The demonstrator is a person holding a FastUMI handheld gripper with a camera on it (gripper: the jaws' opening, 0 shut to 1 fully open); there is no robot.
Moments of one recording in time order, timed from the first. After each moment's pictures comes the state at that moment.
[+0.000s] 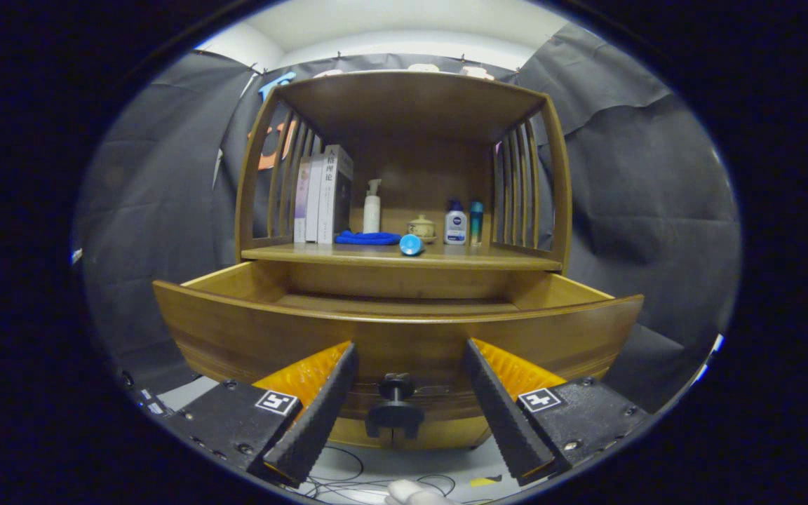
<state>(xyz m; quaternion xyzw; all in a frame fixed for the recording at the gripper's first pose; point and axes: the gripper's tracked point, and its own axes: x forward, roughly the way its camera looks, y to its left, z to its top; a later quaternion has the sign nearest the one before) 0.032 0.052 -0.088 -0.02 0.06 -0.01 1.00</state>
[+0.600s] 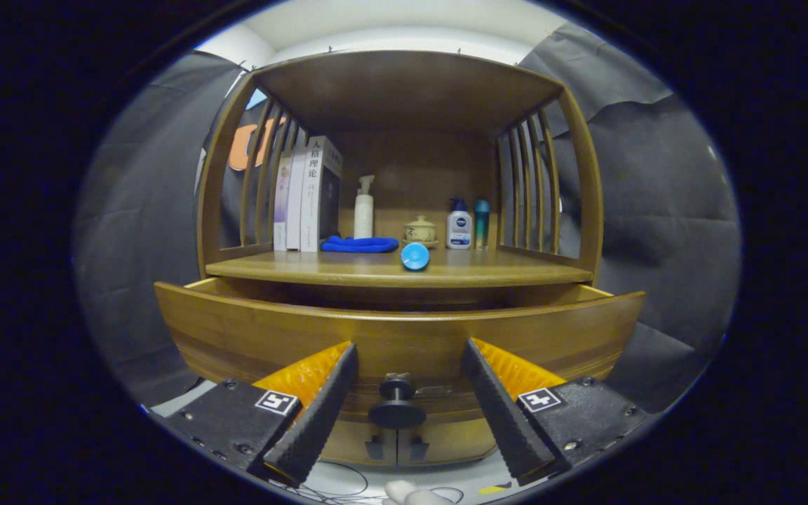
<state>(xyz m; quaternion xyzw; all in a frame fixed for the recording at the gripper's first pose) 0.112 0.062 -0.078 -0.01 0.05 -0.02 1.00</state>
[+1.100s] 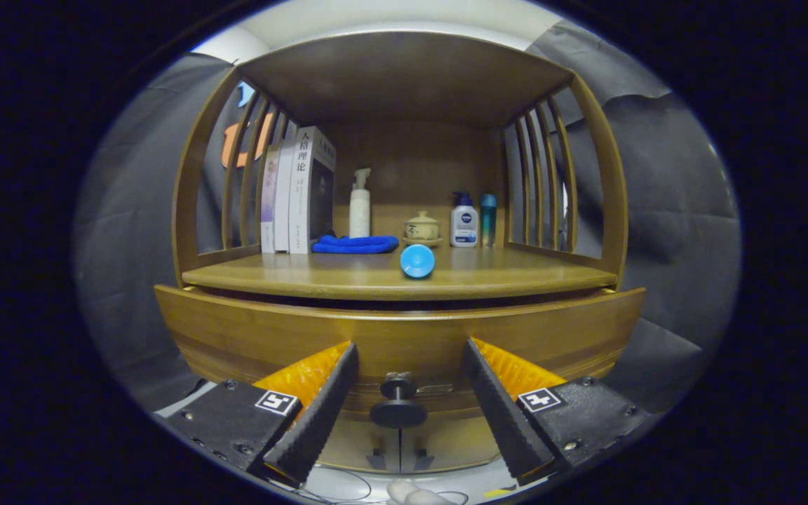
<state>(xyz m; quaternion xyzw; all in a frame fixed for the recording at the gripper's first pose) 0.156 0.062 -0.075 0.00 0.06 -0.02 1.00</state>
